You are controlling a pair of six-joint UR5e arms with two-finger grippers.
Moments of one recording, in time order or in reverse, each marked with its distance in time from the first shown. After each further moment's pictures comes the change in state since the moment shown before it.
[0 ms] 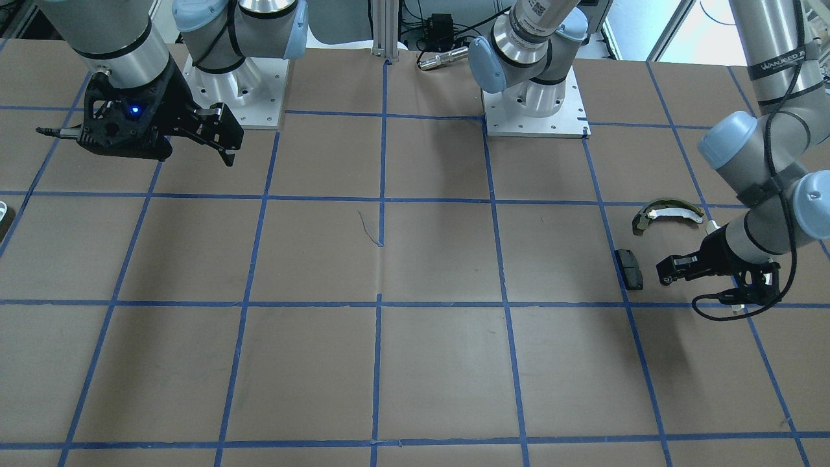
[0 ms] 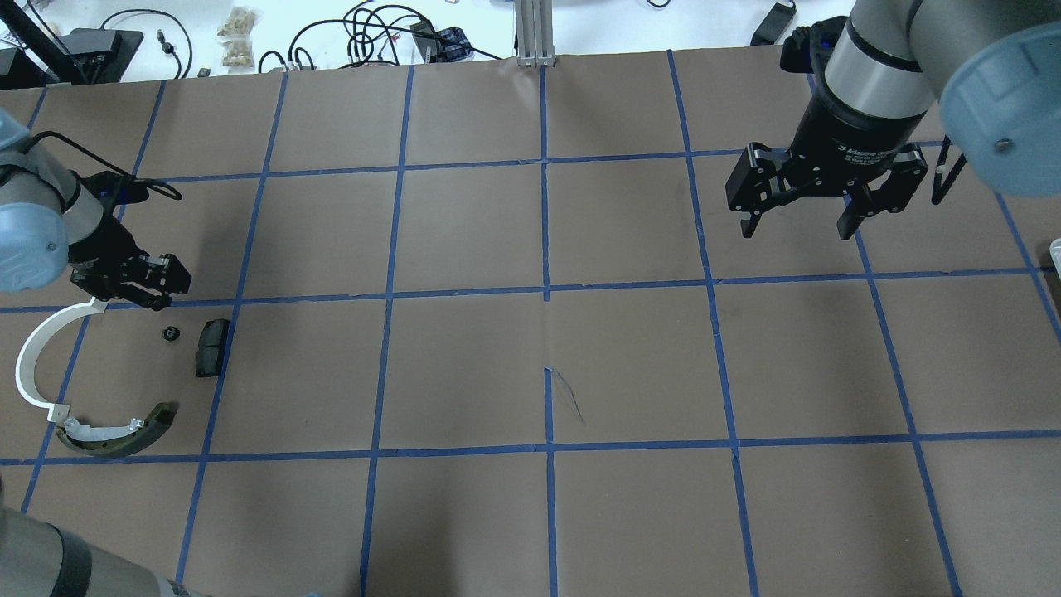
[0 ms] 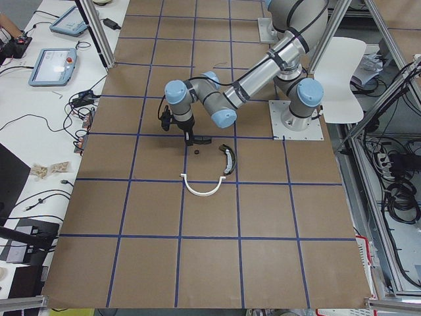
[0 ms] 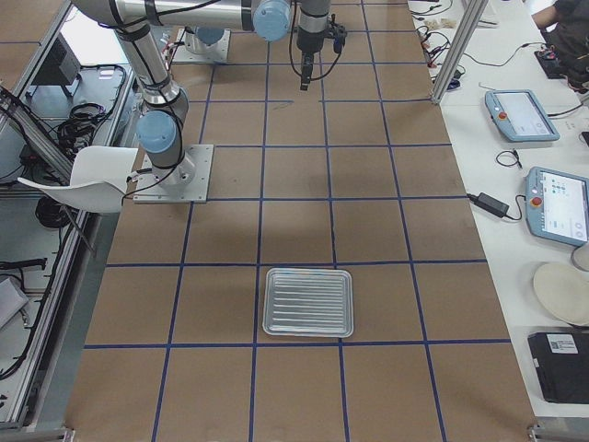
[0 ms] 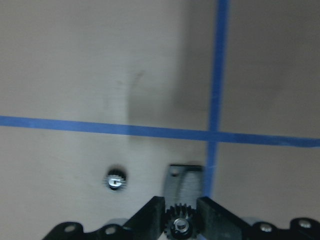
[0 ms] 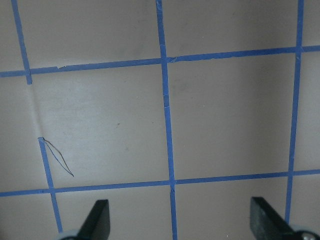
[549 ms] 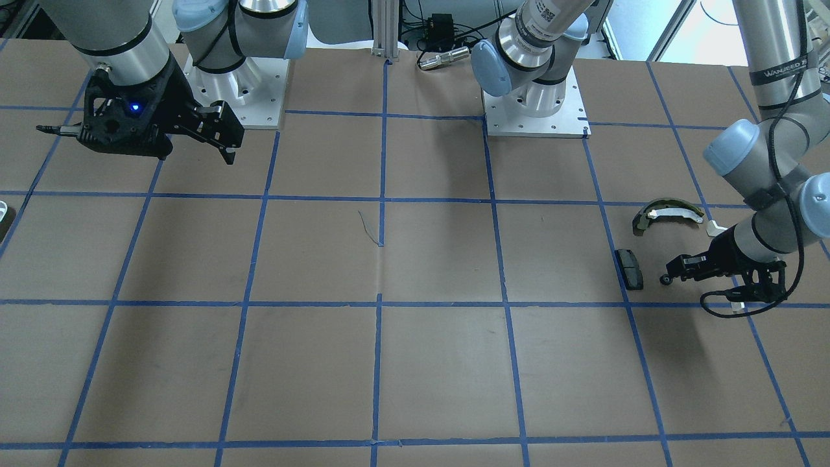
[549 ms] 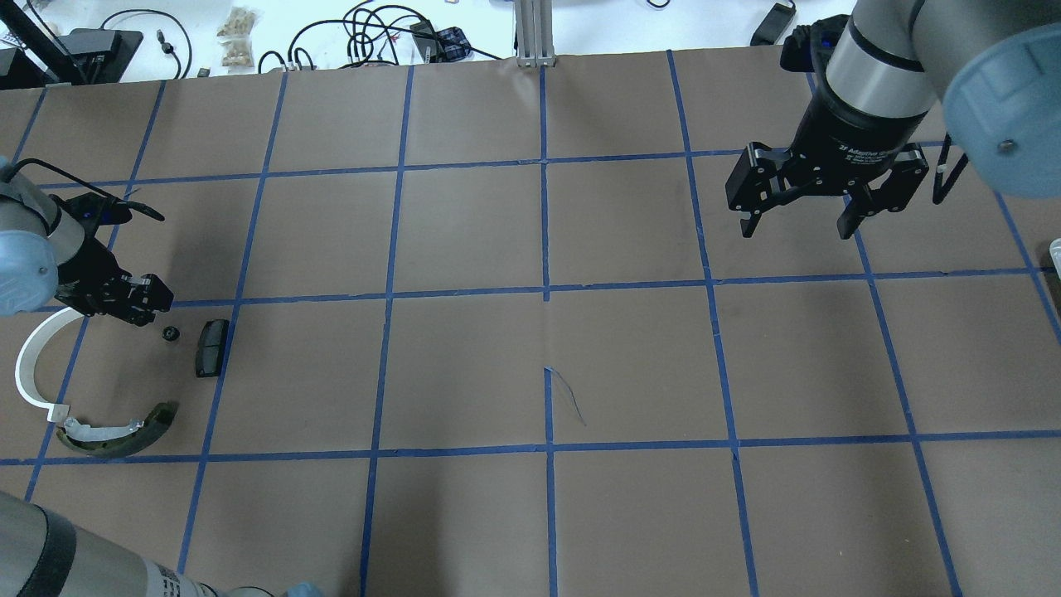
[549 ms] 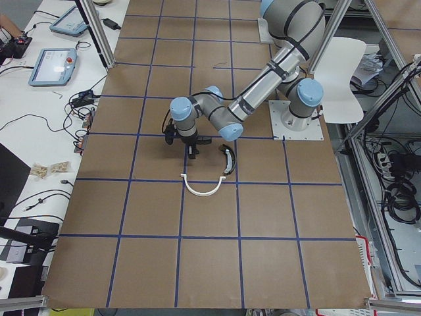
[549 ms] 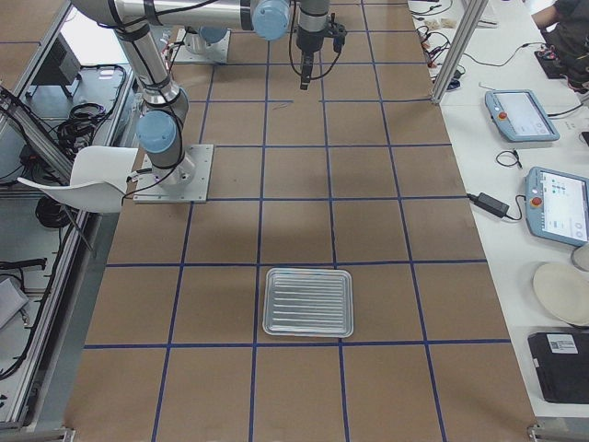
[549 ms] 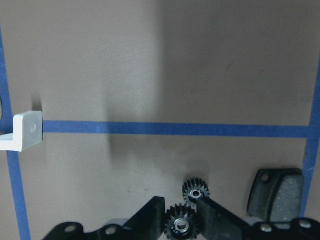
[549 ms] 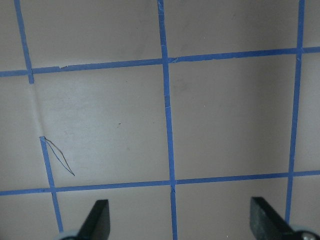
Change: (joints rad) left arm 0.045 -0.029 -0.026 0.063 0.002 0.066; right arm 0.000 -0.004 -0.003 0.000 0.003 -0.009
